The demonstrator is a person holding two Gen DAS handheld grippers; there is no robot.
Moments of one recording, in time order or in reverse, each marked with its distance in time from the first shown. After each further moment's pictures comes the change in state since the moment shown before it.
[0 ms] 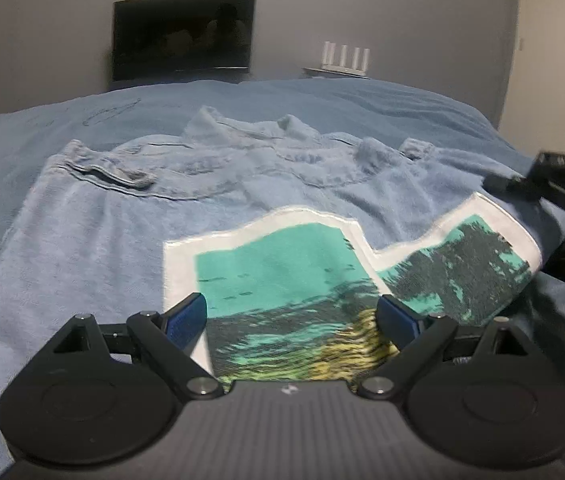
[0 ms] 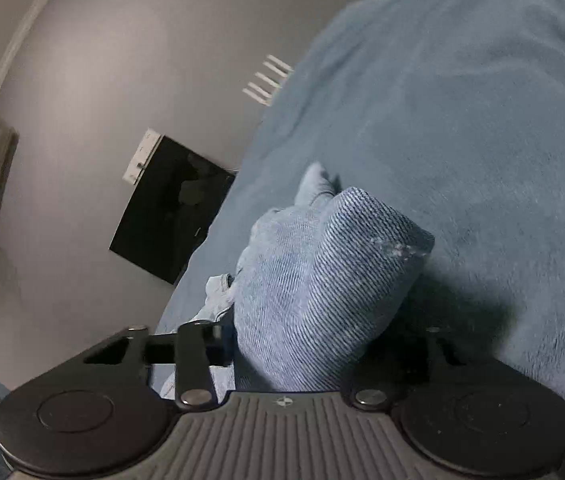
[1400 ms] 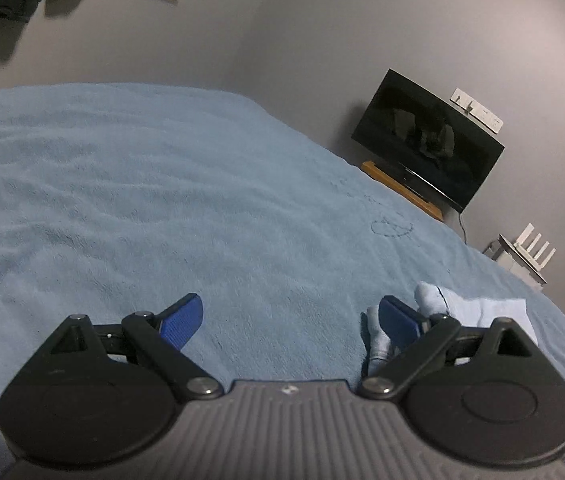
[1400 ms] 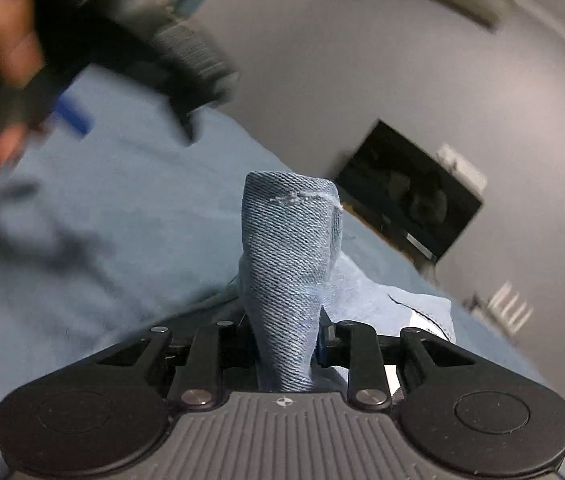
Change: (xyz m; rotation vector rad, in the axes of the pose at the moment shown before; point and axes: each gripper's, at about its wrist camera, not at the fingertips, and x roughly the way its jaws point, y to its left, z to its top) left arm -0.122 0.264 0.035 -0.655 -0.214 0.348; right arm -0.054 0.264 -0.297 -1.719 0.079 0.097
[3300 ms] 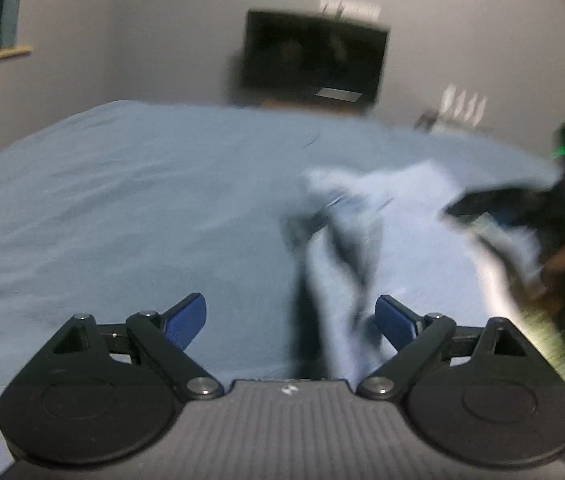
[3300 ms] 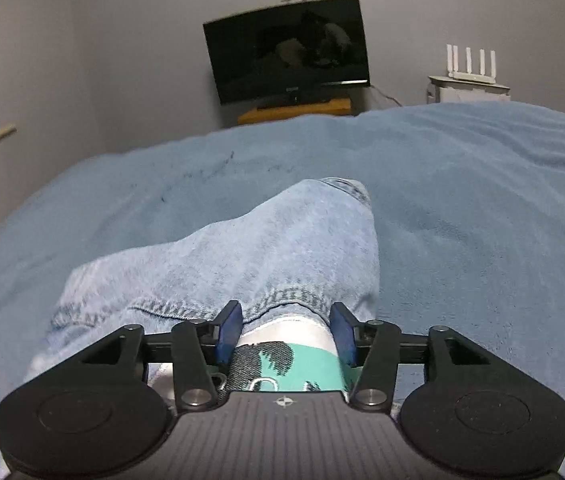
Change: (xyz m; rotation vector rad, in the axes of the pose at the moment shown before) left arm -0.002 -0.056 -0.045 0.455 0.110 -0.186; right arm 0.118 -0.253 -0.079 0.873 0.267 0.071
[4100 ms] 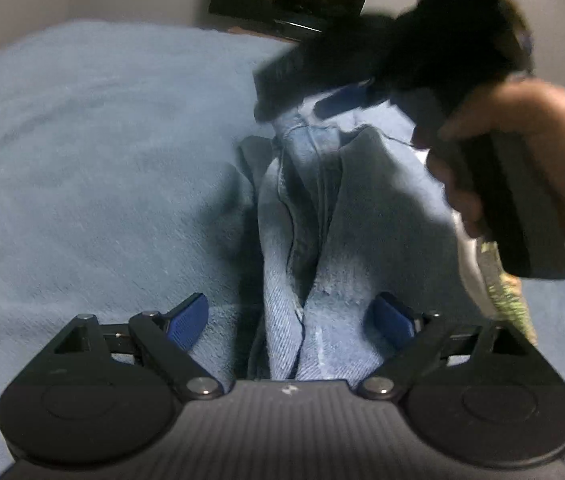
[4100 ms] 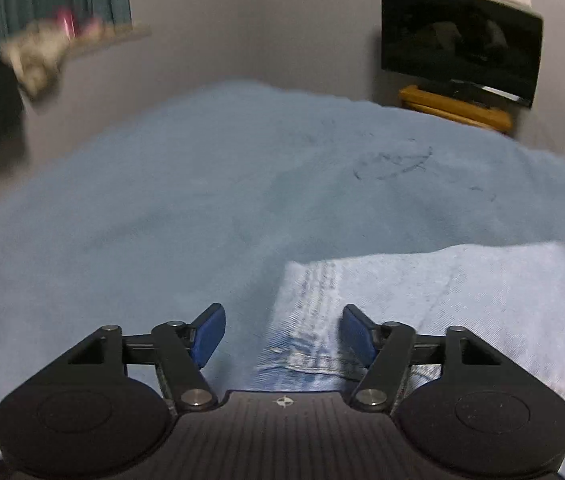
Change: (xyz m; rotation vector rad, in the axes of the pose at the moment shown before) left arm 0.026 0.007 -0.006 -0.081 0.259 -0.144; right arm 0.052 0.179 0.033 -0.399 0.207 0.201
